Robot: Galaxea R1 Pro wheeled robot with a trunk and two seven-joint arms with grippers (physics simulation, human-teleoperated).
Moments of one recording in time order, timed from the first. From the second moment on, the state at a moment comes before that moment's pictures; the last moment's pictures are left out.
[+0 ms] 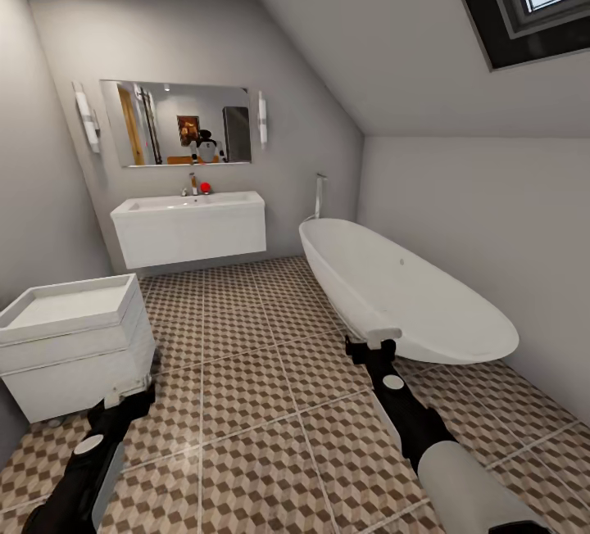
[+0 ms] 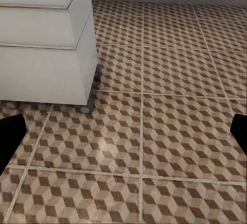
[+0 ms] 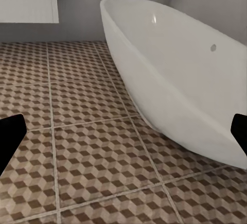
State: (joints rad) left arm -0.35 0.06 0.31 -1.01 0.01 0.14 0.08; right arm -0.69 0.07 0.11 -0.59 0.07 -0.10 -0.15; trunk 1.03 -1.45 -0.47
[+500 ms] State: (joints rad) left arm -0.35 0.04 0.24 -0.95 0.00 0.14 0.08; right arm -0.69 0.07 0.10 -0.59 0.07 -0.10 -0.15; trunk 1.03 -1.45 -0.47
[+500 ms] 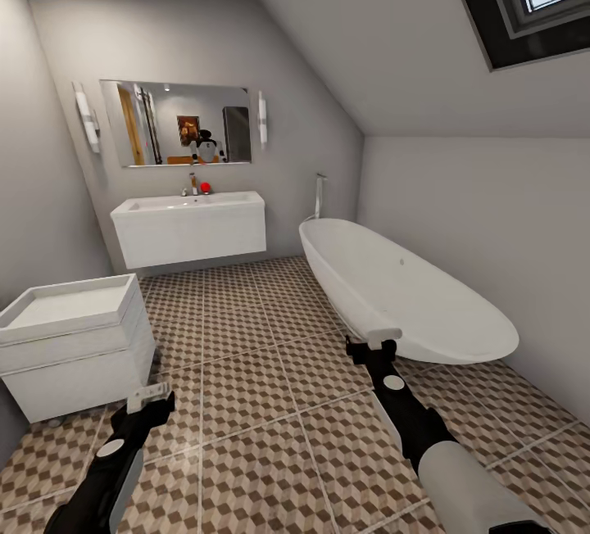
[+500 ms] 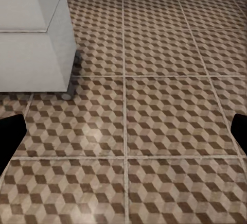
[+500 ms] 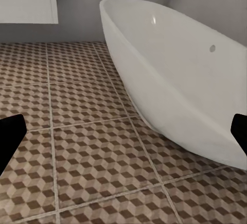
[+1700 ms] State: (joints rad) left arm -0.35 0.04 0.23 -0.93 0.00 0.14 0.08; right arm -0.69 0.06 0.10 -0.57 0.07 -0.11 -0.15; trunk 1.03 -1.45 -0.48
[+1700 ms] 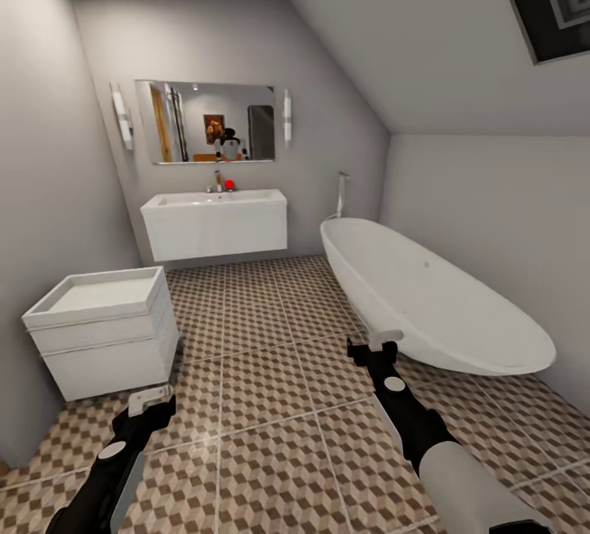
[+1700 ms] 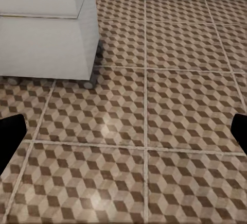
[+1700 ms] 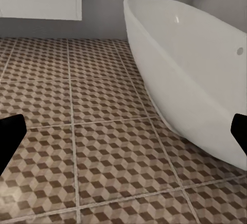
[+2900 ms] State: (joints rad) left arm -0.35 0.03 0.21 -0.92 0.00 0.14 0.08; right arm -0.69 0.06 0.10 -0.57 0.07 -0.11 -0.19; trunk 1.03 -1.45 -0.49
